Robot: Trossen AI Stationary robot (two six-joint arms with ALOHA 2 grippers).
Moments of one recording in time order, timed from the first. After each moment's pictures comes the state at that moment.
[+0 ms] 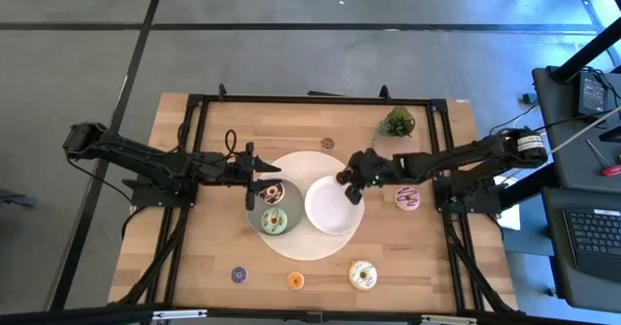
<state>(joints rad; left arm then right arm) -0.14 0.97 0.45 0.34 -0.27 -0.14 0.06 1.41 0.70 -0.02 0.27 0.47</state>
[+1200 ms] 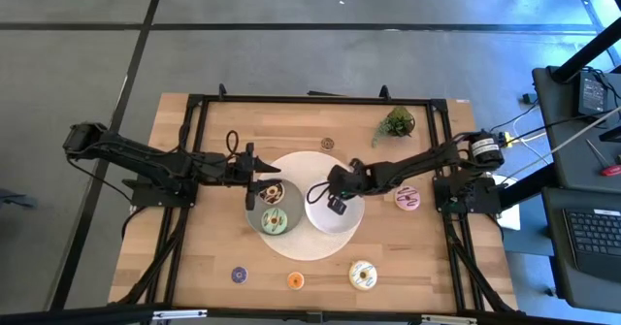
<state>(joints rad) -0.14 0.97 0.45 0.31 -0.27 -0.14 0.09 1.77 0.97 -0.29 0.29 0.52</state>
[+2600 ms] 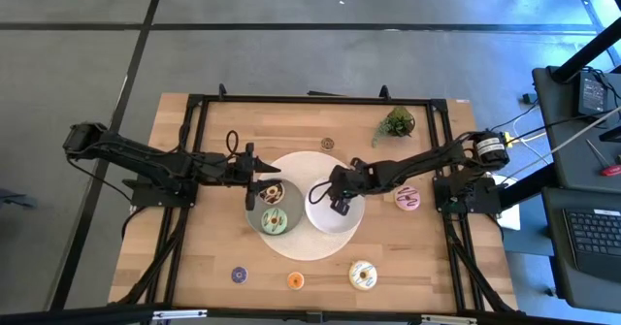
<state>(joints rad) -0.14 0.97 0.45 0.31 -0.27 -0.14 0.09 1.74 0.97 -0.31 0.26 0.47</state>
